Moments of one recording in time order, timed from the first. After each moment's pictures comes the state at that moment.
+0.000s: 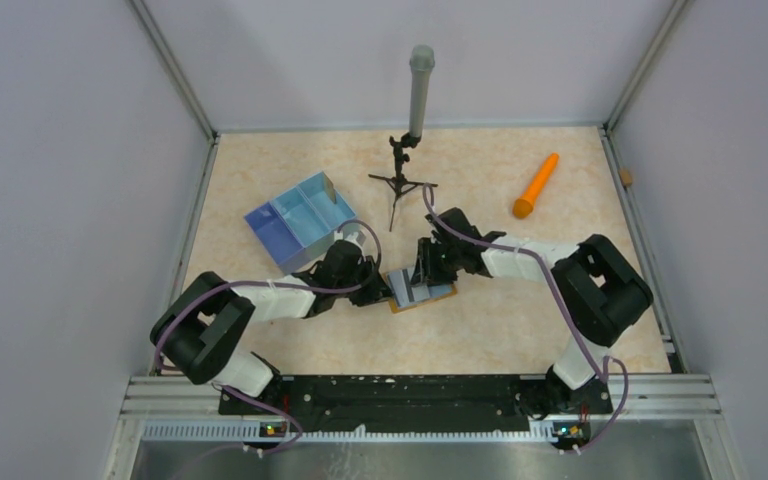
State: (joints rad) left arm -0.66 1.48 0.53 0.19 0.20 -0.91; right arm 0.67 1.70 0.90 -0.15 -0.26 0.63
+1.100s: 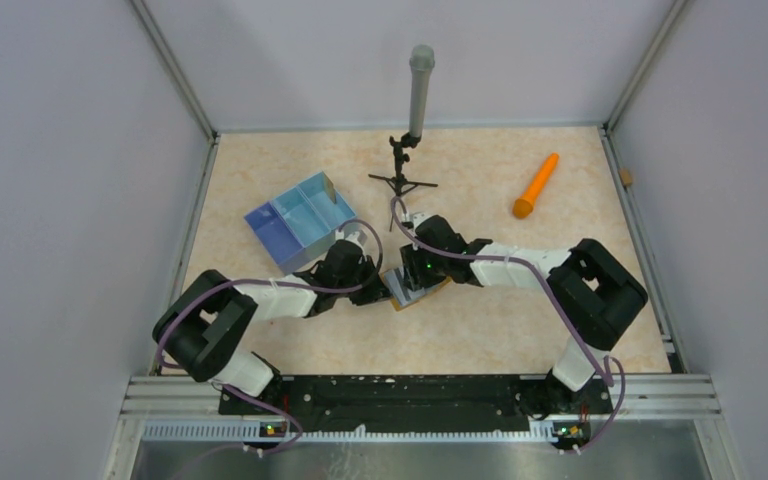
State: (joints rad) left arm -0.66 1.50 0.53 0.20 0.19 -0.89; right arm 0.80 1.70 0.92 -0.10 -0.09 0.39
